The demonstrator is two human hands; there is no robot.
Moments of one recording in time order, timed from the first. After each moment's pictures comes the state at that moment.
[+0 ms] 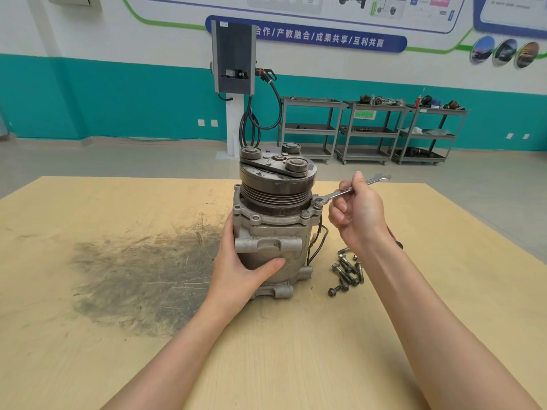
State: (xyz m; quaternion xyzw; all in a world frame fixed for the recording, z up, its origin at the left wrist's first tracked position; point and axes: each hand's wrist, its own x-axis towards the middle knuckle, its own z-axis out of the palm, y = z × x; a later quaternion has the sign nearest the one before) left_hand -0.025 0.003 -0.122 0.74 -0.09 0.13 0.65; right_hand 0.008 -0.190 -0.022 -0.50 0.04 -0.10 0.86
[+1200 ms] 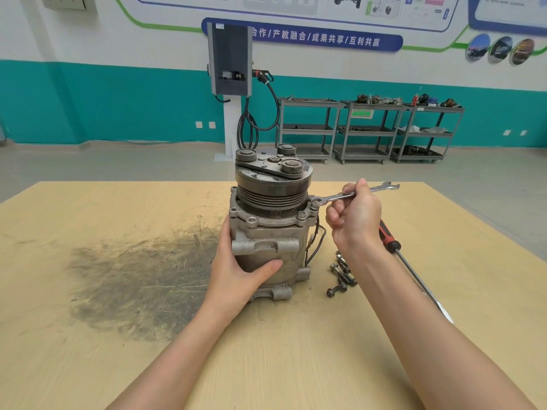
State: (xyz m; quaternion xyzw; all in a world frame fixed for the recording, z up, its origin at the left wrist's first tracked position) left_hand -0.025 0.003 -0.123 0.75 -0.08 0.13 0.64; right_hand 0.006 -0.179 -0.025 -0.43 0.10 -0.19 0.87
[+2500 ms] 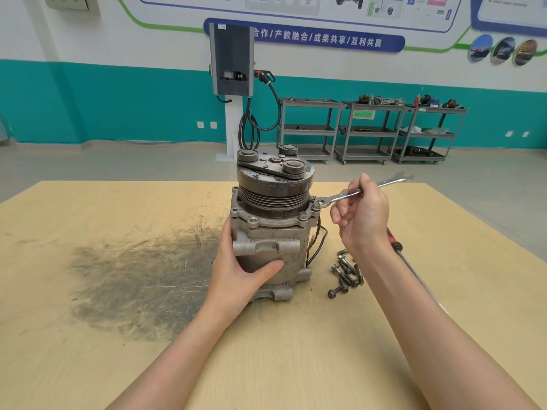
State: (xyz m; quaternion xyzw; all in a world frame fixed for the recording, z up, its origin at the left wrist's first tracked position) left_hand -0.026 0.003 -0.121 0.74 -0.09 0.14 0.65; right_hand 0.007 -0.190 -0.030 -0.47 -0.02 -0.20 0.86
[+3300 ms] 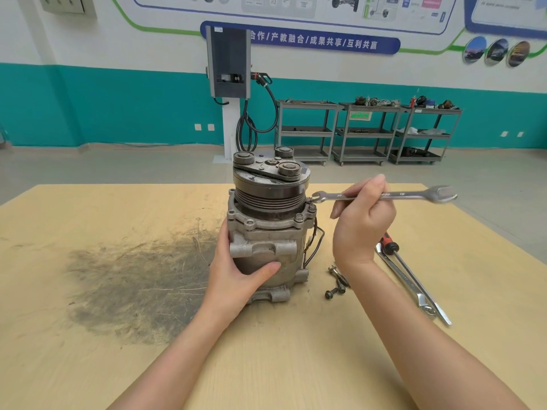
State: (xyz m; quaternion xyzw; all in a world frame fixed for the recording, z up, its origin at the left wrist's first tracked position) left_hand -0.027 0.003 -0.119 0.75 -0.08 0.13 0.64; right_hand -0.009 -0.167 -0.035 -0.56 -0.07 -0.51 0.66
